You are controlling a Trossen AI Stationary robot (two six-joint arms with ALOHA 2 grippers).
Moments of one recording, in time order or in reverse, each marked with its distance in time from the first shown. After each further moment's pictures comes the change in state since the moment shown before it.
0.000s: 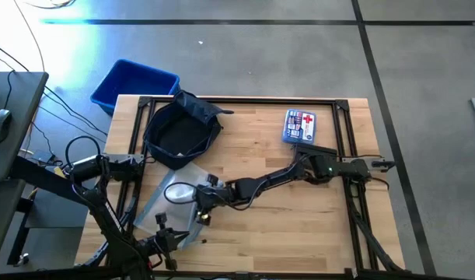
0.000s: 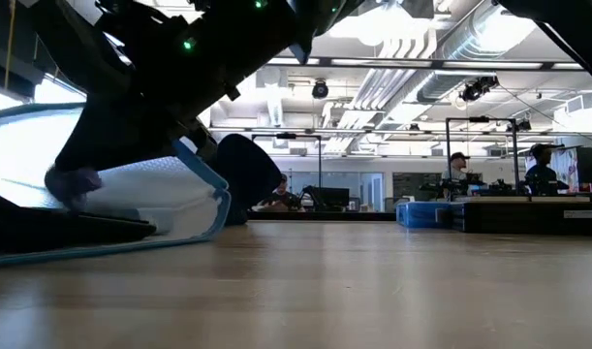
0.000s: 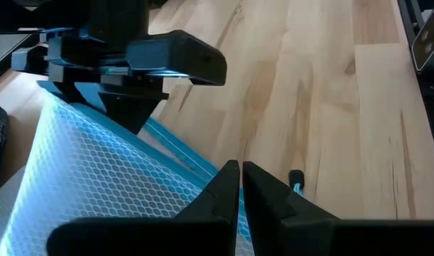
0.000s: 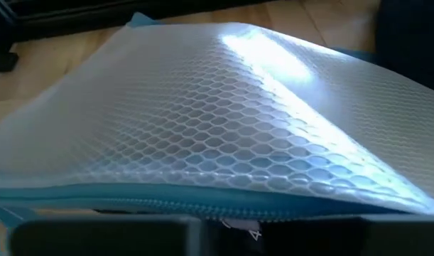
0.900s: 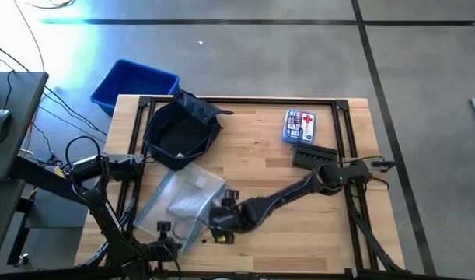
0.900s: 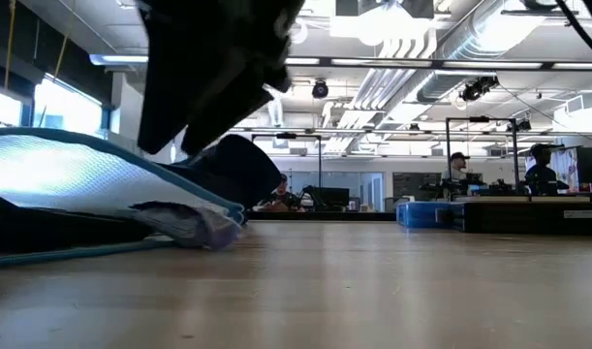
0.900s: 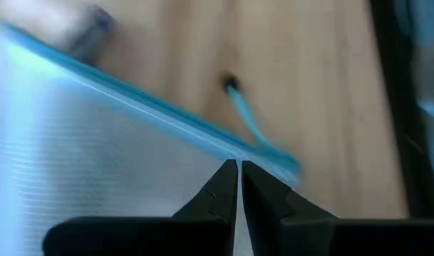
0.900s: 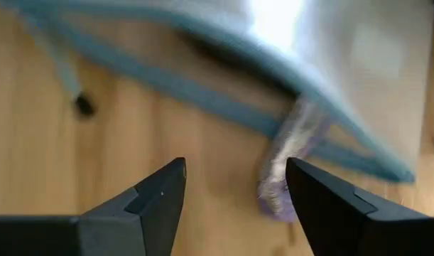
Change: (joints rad) left arm 0.000 0.000 0.000 0.140 0.401 0.283; right arm 0.189 -0.050 0.177 -0.715 0.138 0.087
